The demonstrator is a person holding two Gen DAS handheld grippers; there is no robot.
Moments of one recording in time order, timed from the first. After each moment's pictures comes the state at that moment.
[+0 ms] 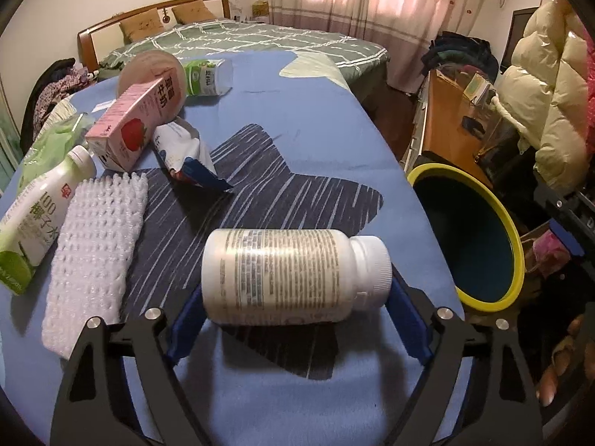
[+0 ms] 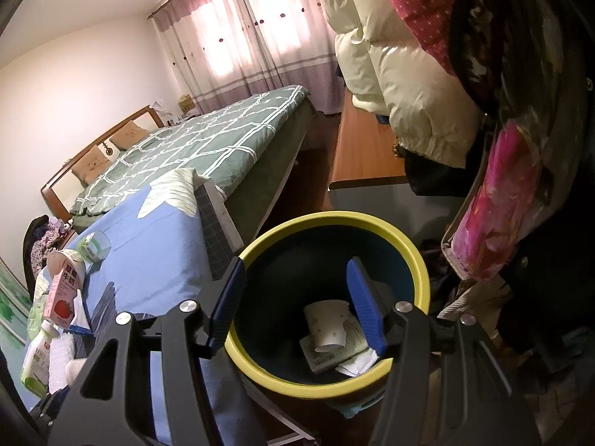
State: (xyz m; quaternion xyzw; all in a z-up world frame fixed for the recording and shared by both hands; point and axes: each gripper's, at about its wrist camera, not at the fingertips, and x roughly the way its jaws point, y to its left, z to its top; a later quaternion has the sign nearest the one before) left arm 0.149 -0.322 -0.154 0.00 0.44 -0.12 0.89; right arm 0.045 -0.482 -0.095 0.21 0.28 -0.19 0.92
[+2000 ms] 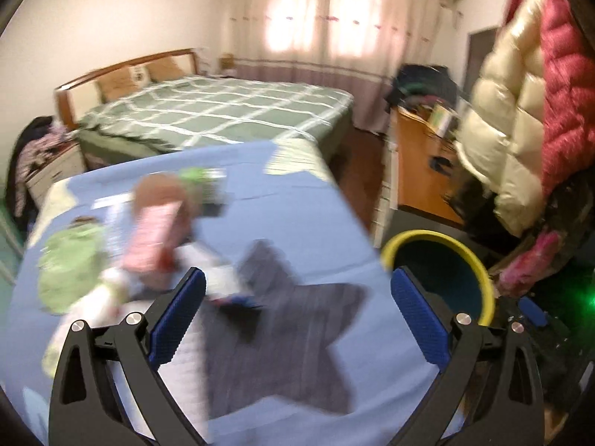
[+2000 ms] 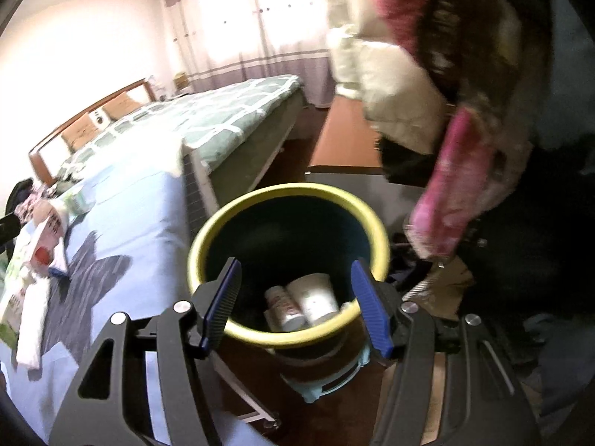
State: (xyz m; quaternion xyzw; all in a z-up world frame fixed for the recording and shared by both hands) left arm 0.160 -0.266 -0.062 0.02 0.34 -0.17 0.92; right arm 0.012 -0.462 -0.105 0.15 0.32 -0.21 0.91
